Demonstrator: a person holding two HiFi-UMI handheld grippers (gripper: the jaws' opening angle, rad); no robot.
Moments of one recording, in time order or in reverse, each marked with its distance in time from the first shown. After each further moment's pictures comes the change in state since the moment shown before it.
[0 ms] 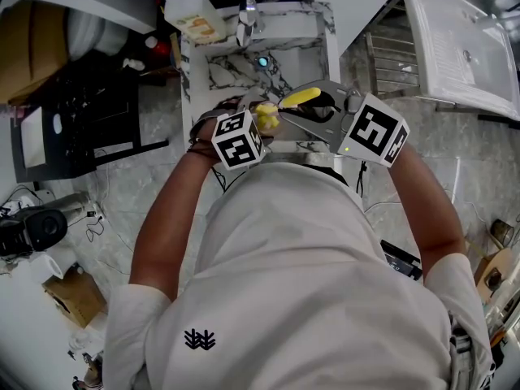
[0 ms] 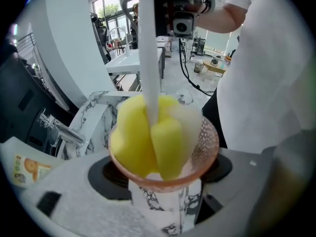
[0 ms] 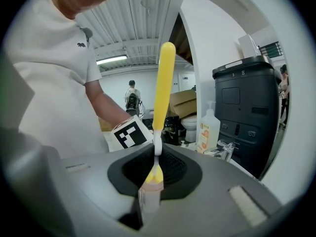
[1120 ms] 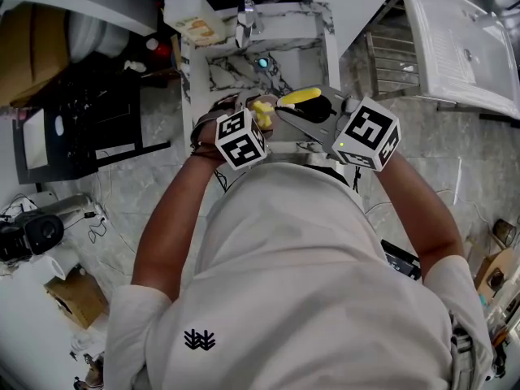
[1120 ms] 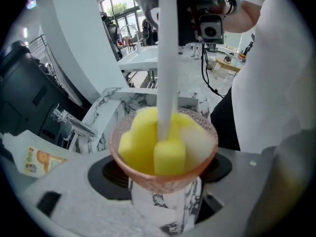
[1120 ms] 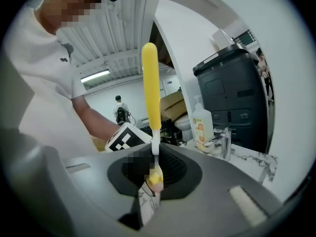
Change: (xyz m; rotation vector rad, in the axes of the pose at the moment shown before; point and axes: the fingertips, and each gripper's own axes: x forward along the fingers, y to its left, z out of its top) left arm -0.001 0.022 -0.002 -0.068 0.031 0.128; right arm 0.002 -0.007 -0.011 0.231 -0.097 -0.075
